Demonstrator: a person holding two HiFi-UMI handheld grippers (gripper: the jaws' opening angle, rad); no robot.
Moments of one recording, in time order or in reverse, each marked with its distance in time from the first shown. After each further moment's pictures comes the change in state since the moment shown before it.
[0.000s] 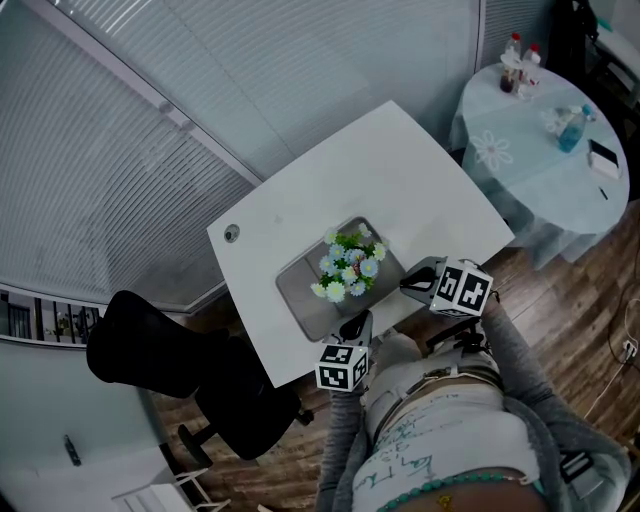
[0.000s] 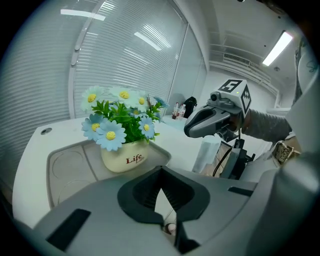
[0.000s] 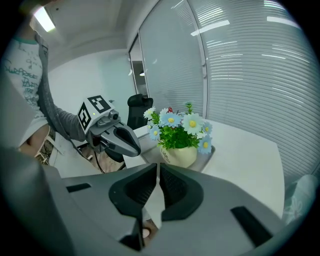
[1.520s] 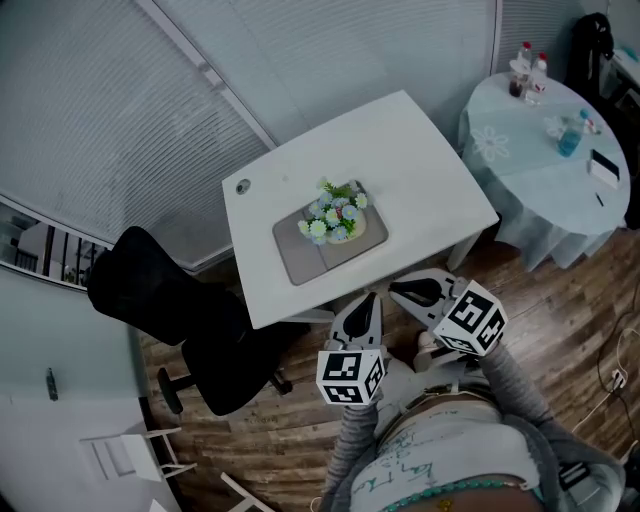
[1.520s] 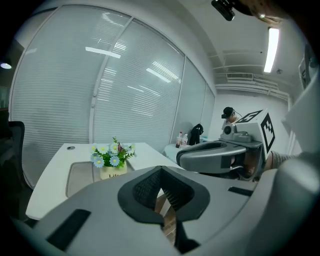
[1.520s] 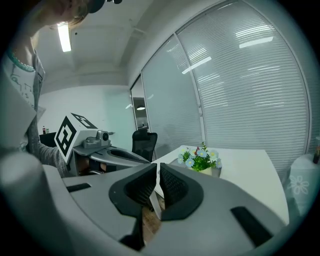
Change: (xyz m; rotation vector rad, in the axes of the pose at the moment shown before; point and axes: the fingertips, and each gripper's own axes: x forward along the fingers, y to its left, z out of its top) left arm -0.105 -0.157 0.047 -0.065 -0.343 0.207; right arm -0.122 0.139 0.031 0.084 -0.416 -0.066
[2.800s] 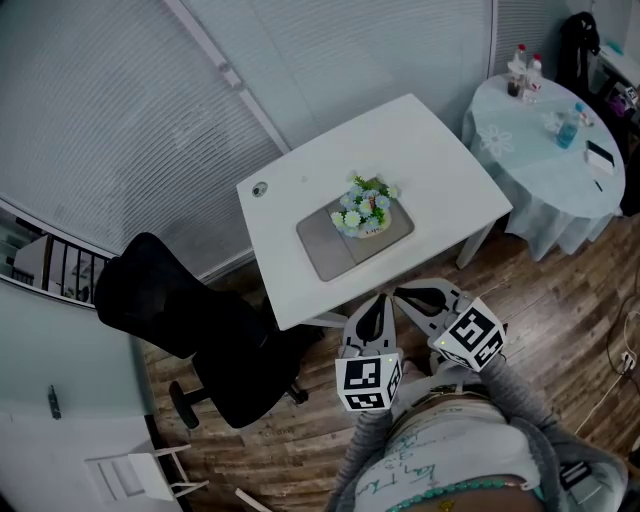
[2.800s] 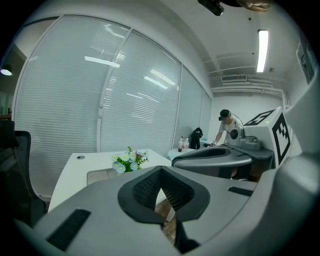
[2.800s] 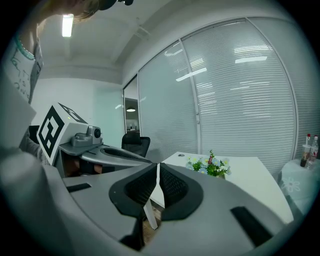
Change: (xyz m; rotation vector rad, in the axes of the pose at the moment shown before) left arm -0.066 0.049 0.009 0.051 -0.071 0.001; right arm 0.056 0.070 0.021 -0.036 -0.054 -0.171
